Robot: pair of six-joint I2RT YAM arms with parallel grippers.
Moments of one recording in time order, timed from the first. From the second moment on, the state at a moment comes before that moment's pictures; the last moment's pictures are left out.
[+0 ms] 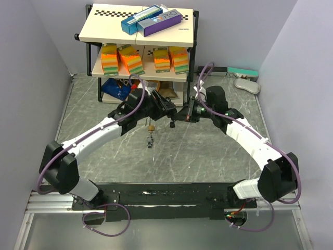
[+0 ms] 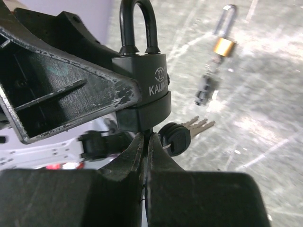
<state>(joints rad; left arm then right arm) -0.66 1.49 1.18 -0.11 0.12 -1.16 0.41 1.36 1.09 -0.27 -0.56 0.71</state>
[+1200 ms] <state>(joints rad) -0.61 1.48 1.21 -0.28 0.24 -1.07 0.34 1.04 0.92 -0.21 -0.63 0.69</state>
